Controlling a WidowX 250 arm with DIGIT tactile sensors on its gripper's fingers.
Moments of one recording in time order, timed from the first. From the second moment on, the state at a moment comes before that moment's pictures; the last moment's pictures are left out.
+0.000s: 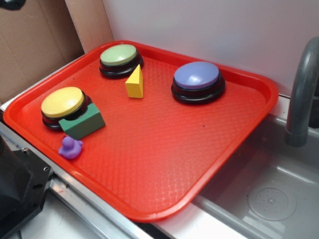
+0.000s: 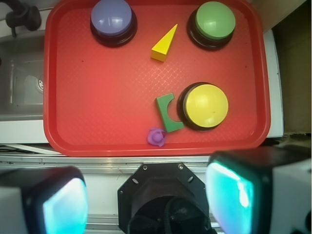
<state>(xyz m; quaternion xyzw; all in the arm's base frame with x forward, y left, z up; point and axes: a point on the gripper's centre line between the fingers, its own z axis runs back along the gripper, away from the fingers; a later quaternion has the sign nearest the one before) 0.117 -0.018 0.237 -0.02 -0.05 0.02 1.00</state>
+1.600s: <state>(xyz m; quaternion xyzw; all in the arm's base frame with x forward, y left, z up) 0.124 0.006 0.101 -0.04 -0.05 0.26 0.96</state>
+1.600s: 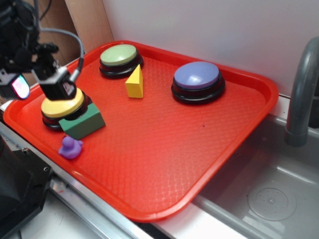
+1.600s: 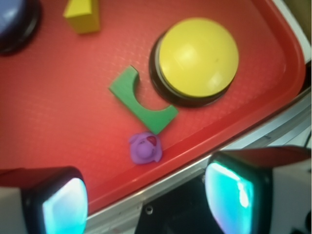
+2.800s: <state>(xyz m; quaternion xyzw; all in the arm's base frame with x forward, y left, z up) 0.137 0.000 0.012 -0.08 -0.08 0.22 0.97</state>
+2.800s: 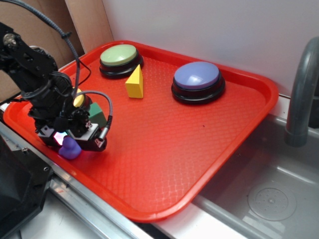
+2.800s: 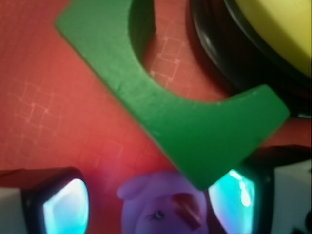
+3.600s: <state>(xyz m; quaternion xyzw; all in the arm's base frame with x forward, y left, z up) 0.133 0.009 0.043 -0.07 -0.08 0.30 0.95</state>
